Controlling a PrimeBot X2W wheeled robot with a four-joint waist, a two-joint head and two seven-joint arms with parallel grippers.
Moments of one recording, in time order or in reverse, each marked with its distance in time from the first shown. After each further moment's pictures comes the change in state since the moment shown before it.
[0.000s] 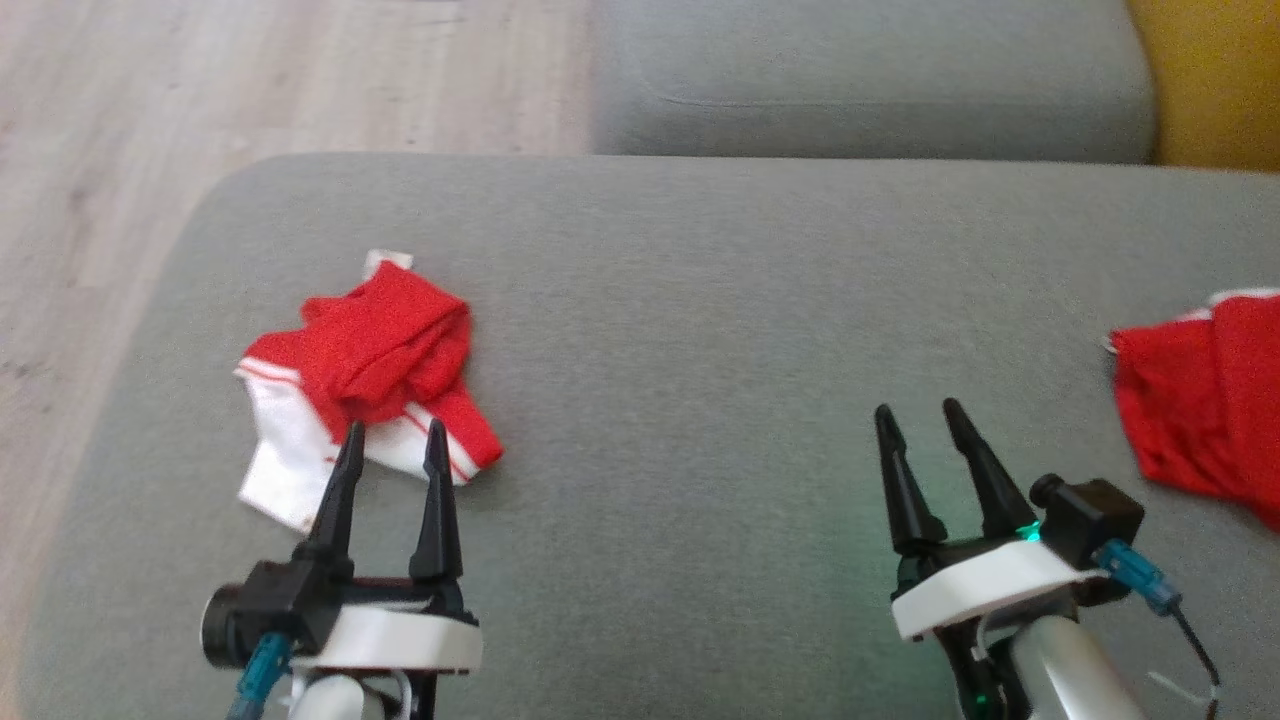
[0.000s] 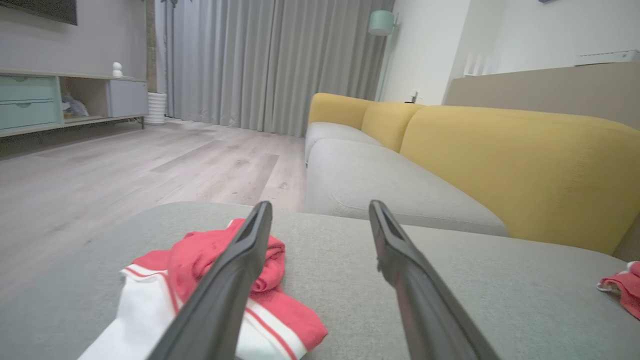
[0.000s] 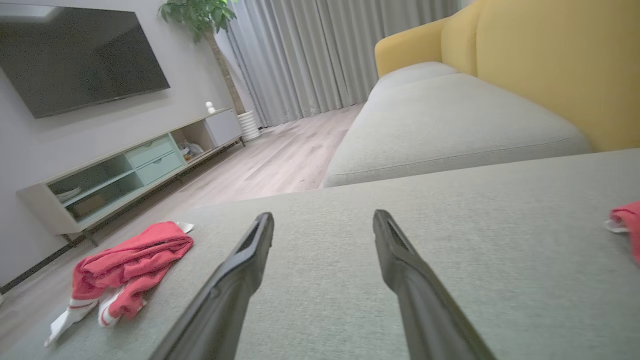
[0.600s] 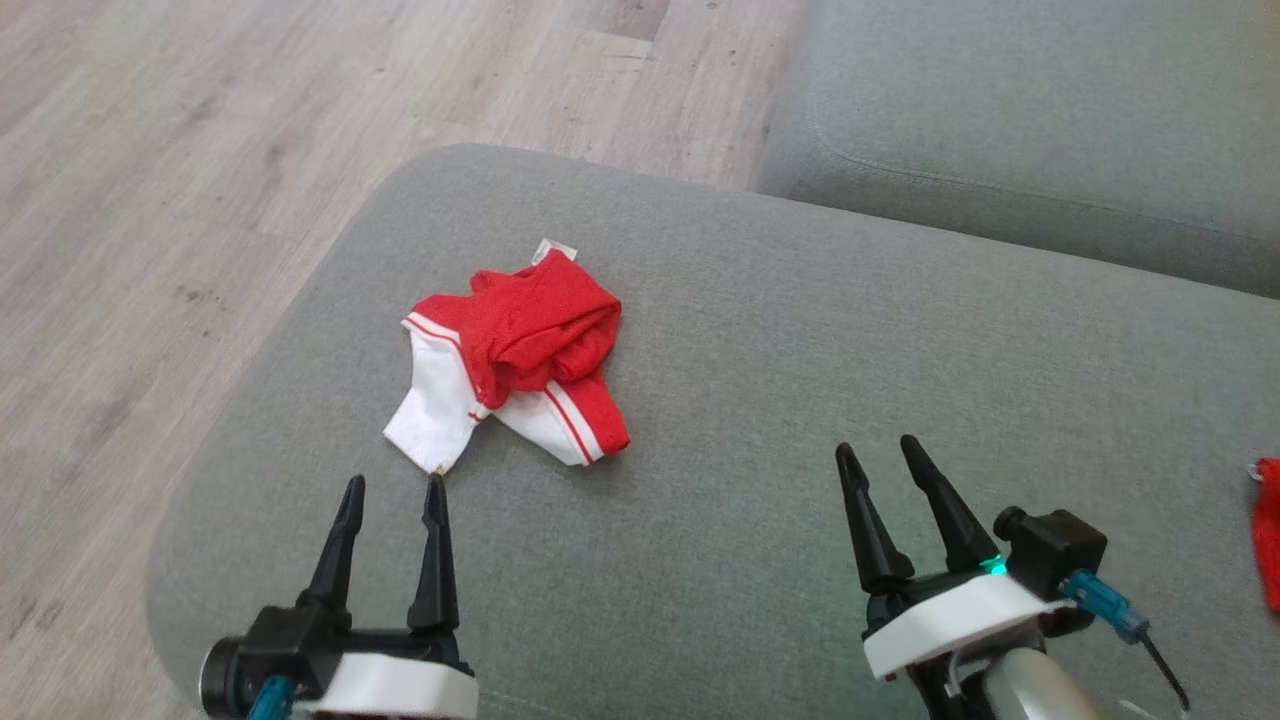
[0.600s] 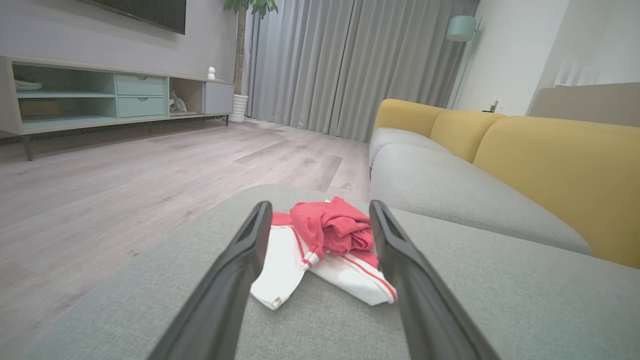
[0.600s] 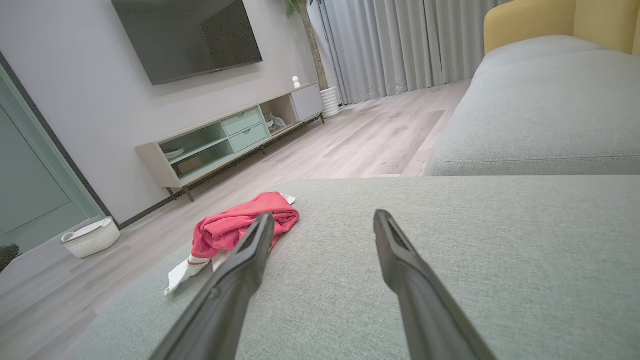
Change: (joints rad) left arm 0.065 0.002 0.011 0.019 0.014 -0.009 0.000; right arm 0.044 0.002 0.081 -0.007 0.046 0.000 -0.001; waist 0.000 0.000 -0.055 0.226
